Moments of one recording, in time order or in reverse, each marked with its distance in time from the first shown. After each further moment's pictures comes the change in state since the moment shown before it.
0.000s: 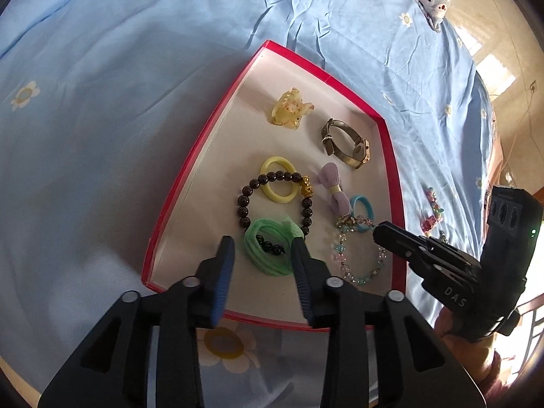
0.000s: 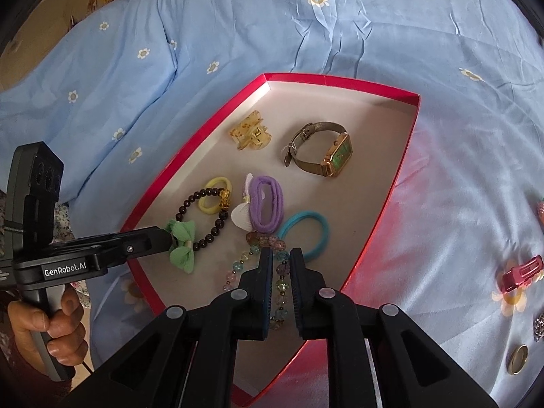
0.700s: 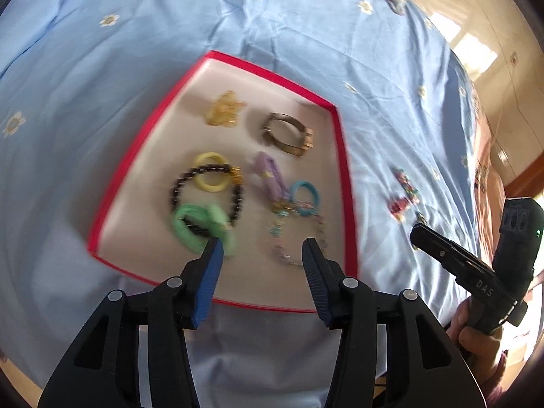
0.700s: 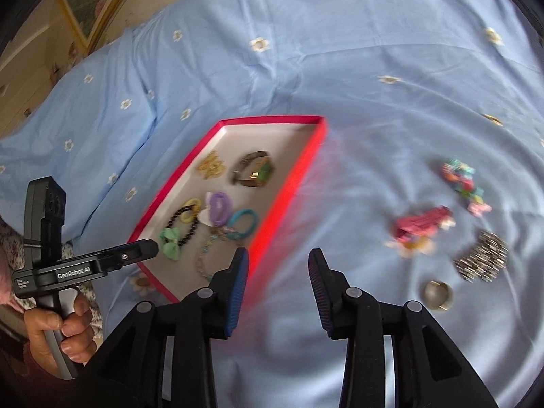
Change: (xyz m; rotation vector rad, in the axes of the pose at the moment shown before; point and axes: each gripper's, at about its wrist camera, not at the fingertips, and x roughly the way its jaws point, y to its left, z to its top) left arm -0.013 -0.064 -0.017 0.107 -0.019 -0.028; right arm -0.091 -0.055 -0.039 0.151 -0.142 -0.057
